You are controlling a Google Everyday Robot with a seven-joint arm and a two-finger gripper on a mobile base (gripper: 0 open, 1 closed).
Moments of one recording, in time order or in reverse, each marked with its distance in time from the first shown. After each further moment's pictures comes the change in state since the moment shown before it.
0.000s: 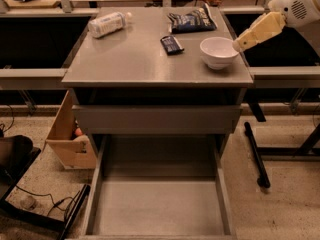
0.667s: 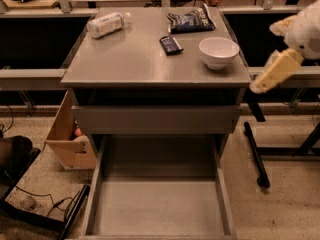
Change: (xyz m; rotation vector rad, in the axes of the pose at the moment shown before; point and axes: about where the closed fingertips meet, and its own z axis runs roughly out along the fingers) arm 0.062 0.063 -0.026 -0.066 0.149 -0.258
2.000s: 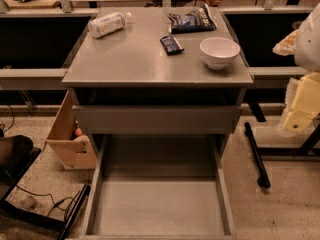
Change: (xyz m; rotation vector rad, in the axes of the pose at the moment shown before) arm 0.004 0.108 -0.065 -0.149 0.340 -0.152
